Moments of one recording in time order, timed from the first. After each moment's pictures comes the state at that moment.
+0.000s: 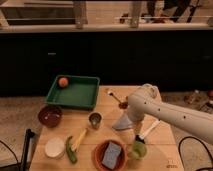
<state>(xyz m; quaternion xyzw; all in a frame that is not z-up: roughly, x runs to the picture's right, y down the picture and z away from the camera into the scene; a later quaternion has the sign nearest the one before) 0.144 0.178 0.795 -0.29 -0.08 -0.18 0.94</state>
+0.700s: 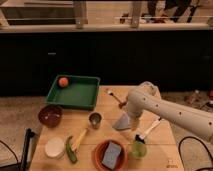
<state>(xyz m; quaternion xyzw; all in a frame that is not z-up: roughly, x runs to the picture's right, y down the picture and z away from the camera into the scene) 0.138 0.167 0.821 -0.29 -0.10 -0.14 0.94</state>
